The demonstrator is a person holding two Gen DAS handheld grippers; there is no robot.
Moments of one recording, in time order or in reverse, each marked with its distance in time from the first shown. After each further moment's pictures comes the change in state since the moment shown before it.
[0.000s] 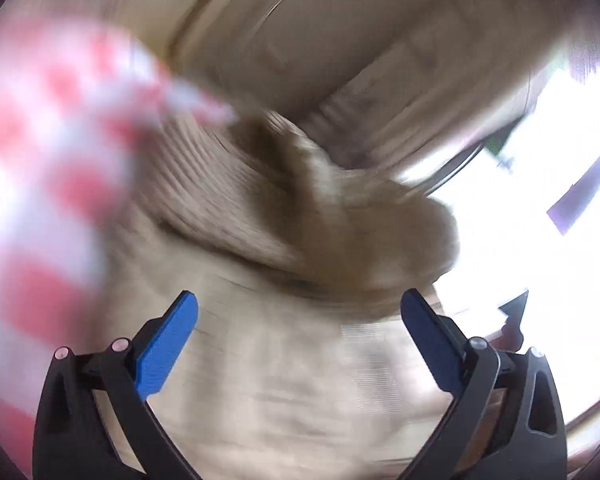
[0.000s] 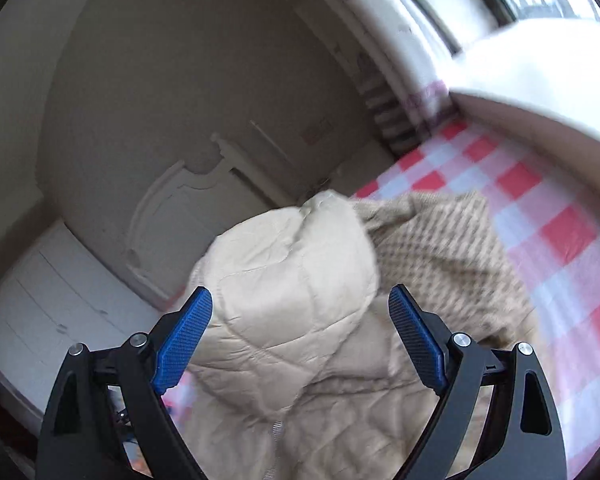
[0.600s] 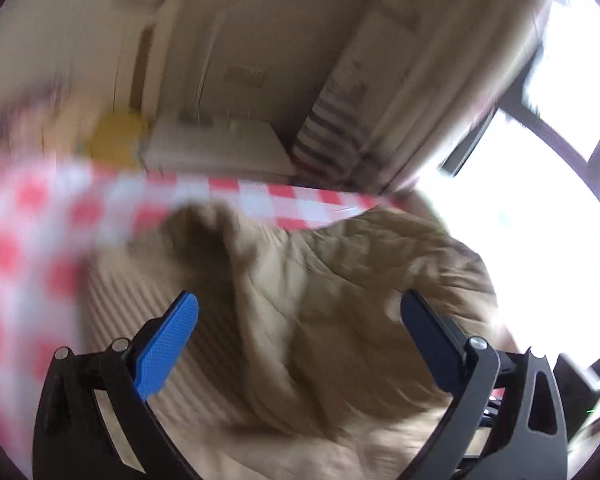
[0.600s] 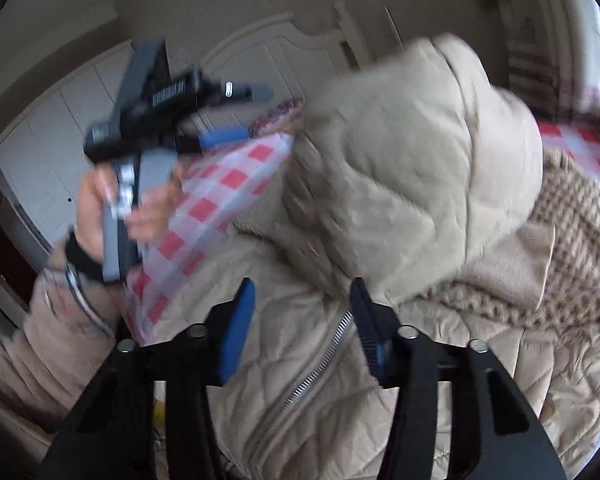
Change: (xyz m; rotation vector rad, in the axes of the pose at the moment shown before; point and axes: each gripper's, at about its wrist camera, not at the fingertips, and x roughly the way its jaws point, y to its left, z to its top) left arm 0.114 -0.129 0.079 0.523 0.027 0.425; right arm 0.057 0.093 -0.110 -0.505 0.418 0.058
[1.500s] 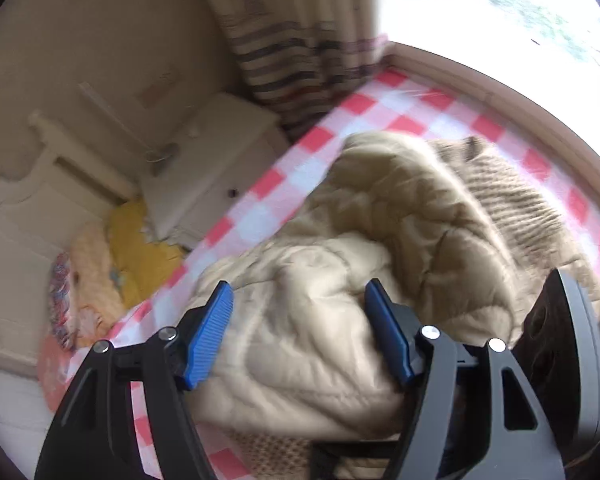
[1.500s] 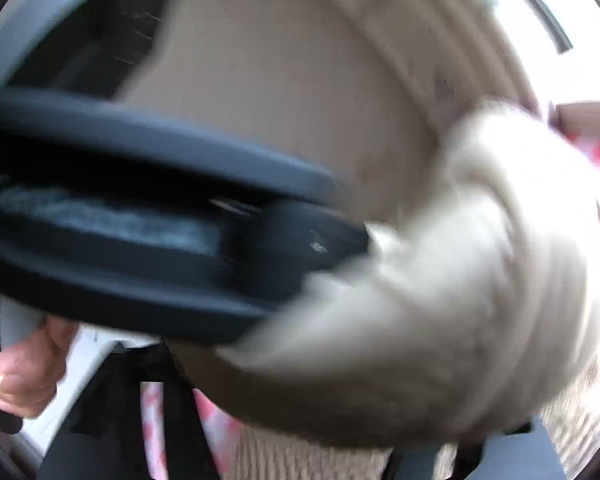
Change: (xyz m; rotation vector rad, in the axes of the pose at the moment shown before) left arm 0.093 -0.094 0.060 0.664 0.349 0.269; right arm 0.103 -0.003 0.089 0.340 -0.531 -0.115
